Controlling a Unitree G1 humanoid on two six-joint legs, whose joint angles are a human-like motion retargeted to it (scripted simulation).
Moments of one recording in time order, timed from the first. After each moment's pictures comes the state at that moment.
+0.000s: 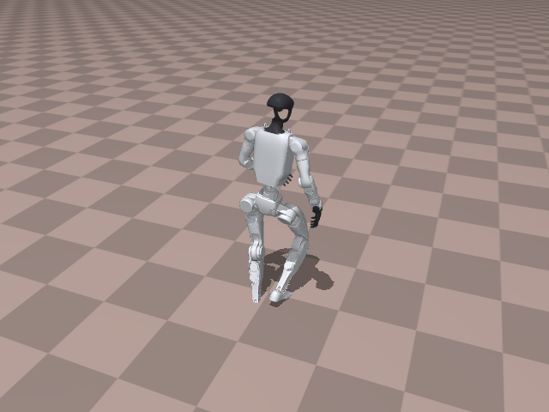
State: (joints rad) left arm -0.11 0.35 -0.40 0.38 -0.12 -0.04 -0.25; right arm 0.04 -0.40 0.34 0.87 0.11 0.00 0.20; waist -0.13 -0.13 0.17; left_leg 0.13 -0.29 0.18 0.31 -0.49 0.12; right_leg -0.46 -0.25 -0.02 1.40 -0.57 0.07
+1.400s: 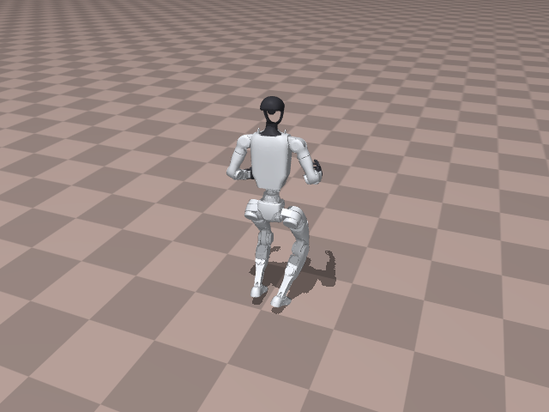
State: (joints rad) left arm 0.16 0.38 -0.16 0.12 -0.44 -0.14 -0.10; right arm 0.04 -0.46 0.21 0.11 0.37 -0.20 -0.02; waist 0.07 -0.02 0.04; left_leg -0.65 0.04 0.13 1.40 -0.48 0.01; right_leg -0.55 -0.08 -0.18 1.32 -0.43 0.05
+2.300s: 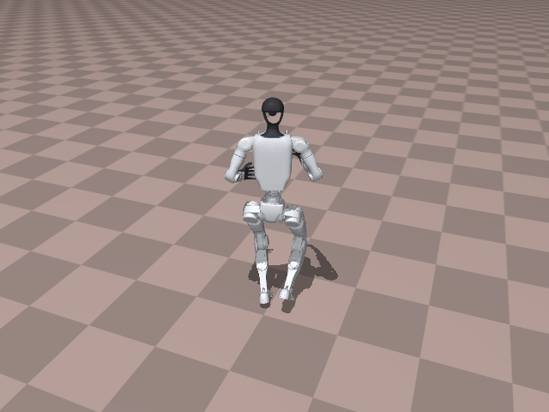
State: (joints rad) left arm 0.20 0.43 -0.18 0.02 -0.38 -0.13 -0.14; right arm -0.05 -0.49 0.28 -0.21 0.35 -0.22 0.08; waist 0.00 -0.08 0.07; left_leg -0.55 -0.13 0.18 1.27 -0.48 0.06; right_leg -0.56 -0.24 -0.14 1.58 -0.37 0.03
